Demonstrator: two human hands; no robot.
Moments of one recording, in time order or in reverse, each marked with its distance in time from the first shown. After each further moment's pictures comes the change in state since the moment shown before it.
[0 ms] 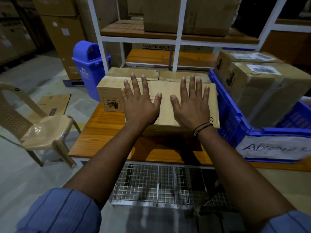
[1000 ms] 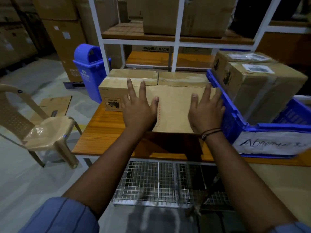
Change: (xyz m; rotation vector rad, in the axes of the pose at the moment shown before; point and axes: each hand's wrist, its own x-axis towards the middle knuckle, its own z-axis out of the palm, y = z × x) left_hand -0.034 0.000 -0.016 -0.162 0.100 -0.076; right_hand -0.034 0.026 -0.011 0.222 0.212 0.341
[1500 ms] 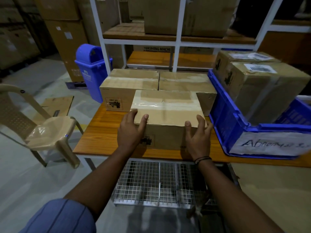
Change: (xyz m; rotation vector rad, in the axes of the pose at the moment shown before) left_hand -0.045 -0.066 0.039 -0.362 -0.024 -0.070; right_hand -0.077 0.045 0.066 0.423 -0.056 0.028
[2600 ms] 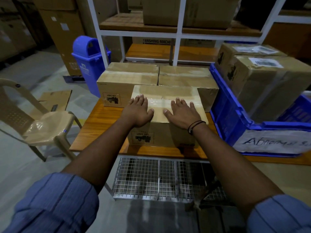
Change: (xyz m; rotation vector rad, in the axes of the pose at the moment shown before) left_hand 0.079 0.019 0.012 0.682 -0.685 0.230; right_hand 0.089 -0.055 0.026 -0.635 -0.718 -0.256
